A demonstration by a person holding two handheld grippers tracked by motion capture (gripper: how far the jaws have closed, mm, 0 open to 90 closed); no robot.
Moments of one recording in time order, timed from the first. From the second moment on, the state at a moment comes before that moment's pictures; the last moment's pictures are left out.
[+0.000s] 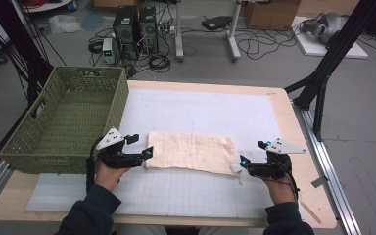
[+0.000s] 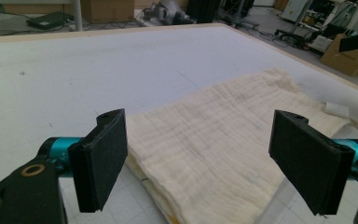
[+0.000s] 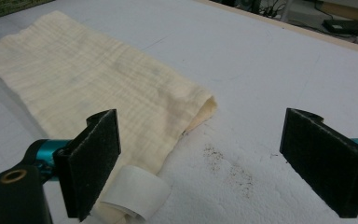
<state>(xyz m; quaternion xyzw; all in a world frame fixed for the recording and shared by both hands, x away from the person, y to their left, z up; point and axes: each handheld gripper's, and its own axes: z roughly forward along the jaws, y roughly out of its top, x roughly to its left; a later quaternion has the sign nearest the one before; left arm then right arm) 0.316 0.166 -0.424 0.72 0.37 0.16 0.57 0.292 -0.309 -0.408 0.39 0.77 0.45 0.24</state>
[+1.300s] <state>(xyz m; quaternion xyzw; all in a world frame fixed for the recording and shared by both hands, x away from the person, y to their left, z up) 0.337 0.142 -0.414 0.74 0.37 0.17 0.54 0.290 -0.309 -0.410 0.38 0.77 0.46 0.22</state>
